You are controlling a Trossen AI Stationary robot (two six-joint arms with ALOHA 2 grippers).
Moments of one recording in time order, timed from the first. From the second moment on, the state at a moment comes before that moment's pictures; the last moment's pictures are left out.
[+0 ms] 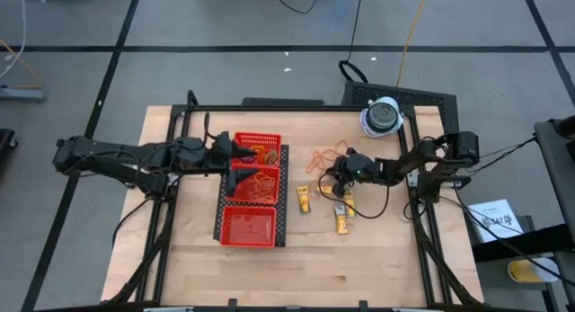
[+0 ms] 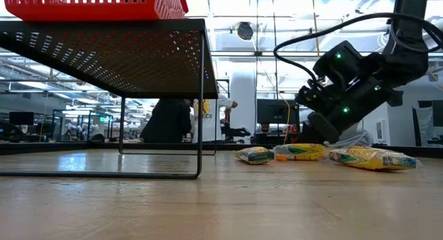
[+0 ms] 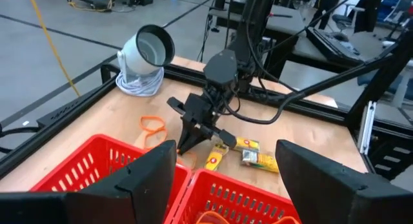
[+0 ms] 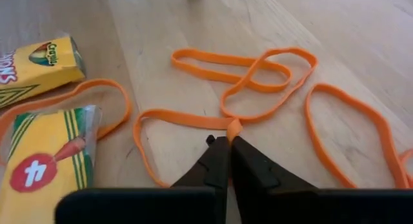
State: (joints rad) left arm -0.05 0.98 0.83 -0.10 -0.19 -0.24; right arm -0.22 1.65 0.30 0.65 0.17 0.08
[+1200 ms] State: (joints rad) left arm -0.05 1.42 0.83 0.59 -0.08 -0.11; right arm -0.07 1.22 0.35 1.14 -0.16 -0.06
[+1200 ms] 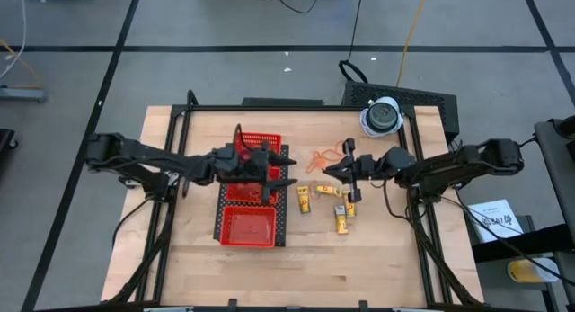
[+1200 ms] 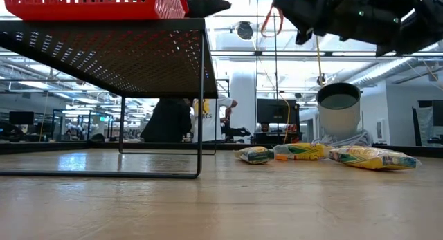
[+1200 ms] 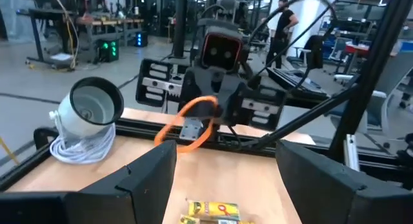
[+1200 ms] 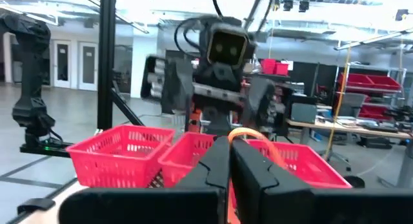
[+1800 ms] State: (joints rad) left arm -0.05 1.62 0.87 0.75 -0.16 -0.03; right arm -0.04 1.35 0.51 1.08 -0.16 -0.05
